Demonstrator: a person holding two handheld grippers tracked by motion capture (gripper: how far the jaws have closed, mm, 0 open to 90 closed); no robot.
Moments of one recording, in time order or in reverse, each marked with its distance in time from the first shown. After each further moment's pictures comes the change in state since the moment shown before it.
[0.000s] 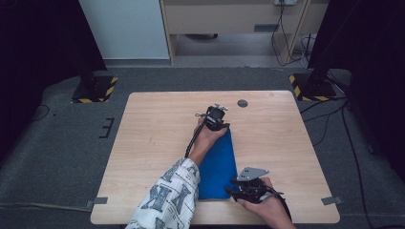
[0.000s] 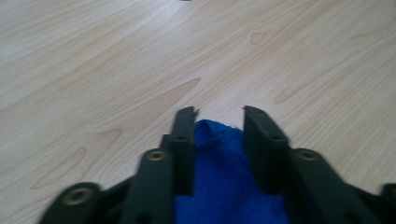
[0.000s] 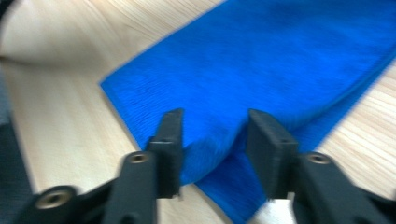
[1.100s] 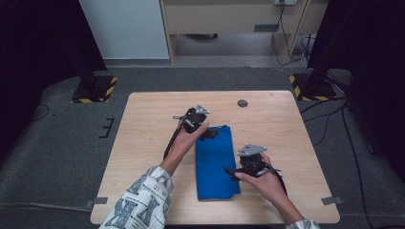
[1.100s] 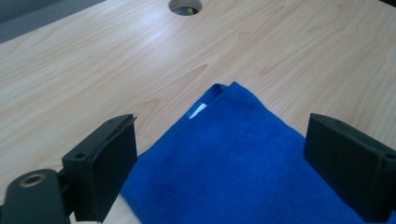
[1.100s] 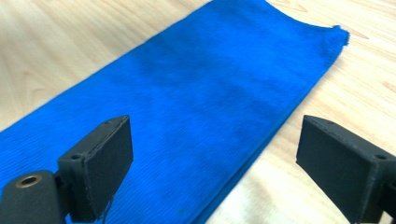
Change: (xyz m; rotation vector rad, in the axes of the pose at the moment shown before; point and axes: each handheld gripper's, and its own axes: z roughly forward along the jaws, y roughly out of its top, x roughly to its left) left arm 0.029 -0.031 -0.073 -0.060 -0.029 0.081; right arm -0.057 0.039 0.024 -0.034 -0.124 0.007
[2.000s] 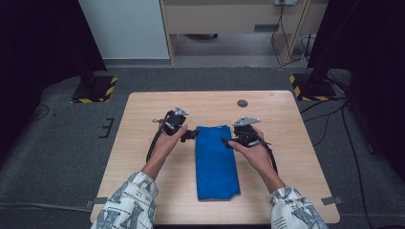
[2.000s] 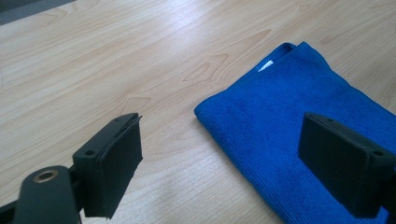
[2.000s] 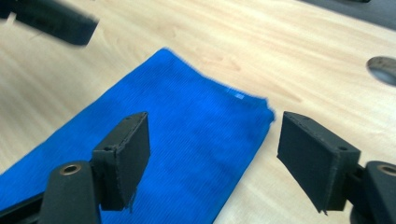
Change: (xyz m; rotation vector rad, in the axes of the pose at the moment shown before) left arm 0.040 -0.036 -0.029 0.027 0.068 -0.087; right arm -0.052 0.062 0.041 -0.052 -0.094 0.082
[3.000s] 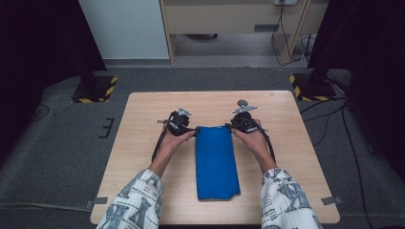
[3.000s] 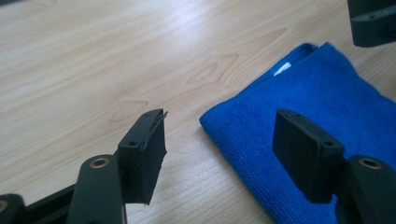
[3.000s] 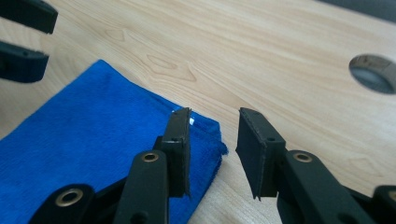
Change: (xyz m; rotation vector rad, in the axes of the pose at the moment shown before) left arm 0.006 -0.006 0.035 0.005 0.016 -0.023; right arm -0.042 0.013 0.046 0.060 -0.022 0.050
